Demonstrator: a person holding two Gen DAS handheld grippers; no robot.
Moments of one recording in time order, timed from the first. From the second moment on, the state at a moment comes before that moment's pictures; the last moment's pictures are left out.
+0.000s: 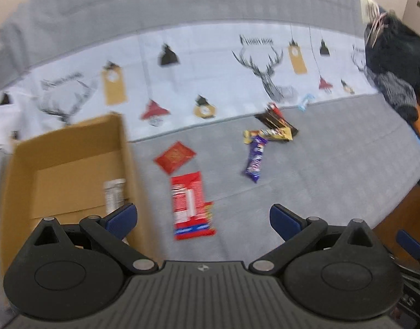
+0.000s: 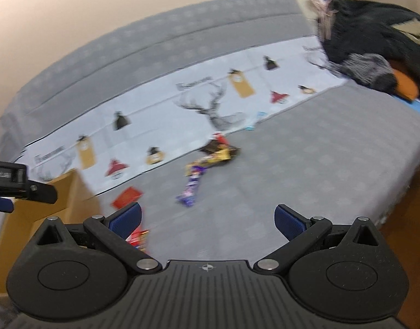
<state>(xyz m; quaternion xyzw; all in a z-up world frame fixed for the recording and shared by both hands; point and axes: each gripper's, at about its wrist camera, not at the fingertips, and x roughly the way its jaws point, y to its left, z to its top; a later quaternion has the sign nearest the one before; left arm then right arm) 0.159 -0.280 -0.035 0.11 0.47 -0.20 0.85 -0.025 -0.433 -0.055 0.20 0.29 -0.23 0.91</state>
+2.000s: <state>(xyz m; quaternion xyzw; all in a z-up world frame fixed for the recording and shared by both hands) 0.217 -0.240 -0.074 0.05 0.50 -0.17 0.85 0.119 -0.429 -0.094 0.12 0.32 -0.13 0.93</state>
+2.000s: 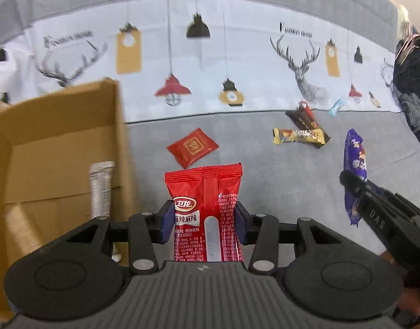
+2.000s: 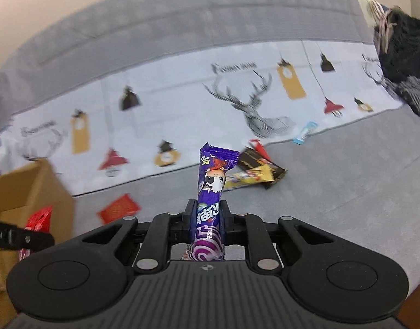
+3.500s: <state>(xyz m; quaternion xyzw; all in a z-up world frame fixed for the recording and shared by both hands) 0.013 -0.007 -0.013 0.00 0.46 -0.07 0.88 -0.038 -0.202 -0.011 0.02 0.34 0.07 0.94</state>
